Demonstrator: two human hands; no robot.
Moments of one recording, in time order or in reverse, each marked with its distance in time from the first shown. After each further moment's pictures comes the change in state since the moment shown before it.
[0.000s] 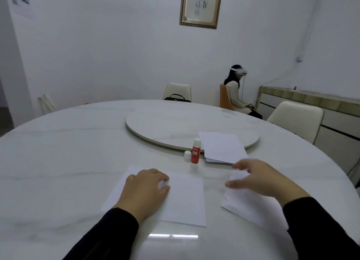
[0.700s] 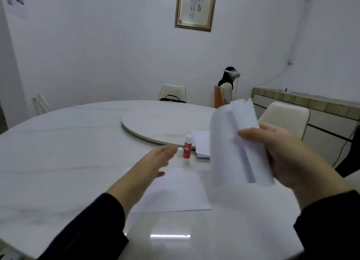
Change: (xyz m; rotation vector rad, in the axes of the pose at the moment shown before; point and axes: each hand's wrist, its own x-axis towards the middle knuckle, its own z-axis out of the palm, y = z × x) left_hand -0.021 0.045 -0.051 -1.156 -0.167 -0.161; right_hand -0.086 -0.036 -0.051 0.966 0.107 -0.241
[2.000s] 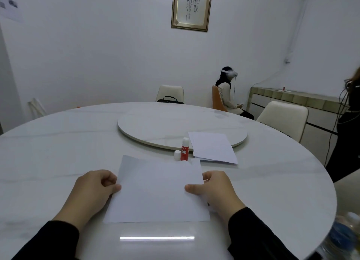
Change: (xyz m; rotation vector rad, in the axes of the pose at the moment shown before) left_hand -0.008 -0.045 -0.077 0.696 0.453 -0.059; right_hand 0.039 0.116 0.062 -0.401 0.090 0.256
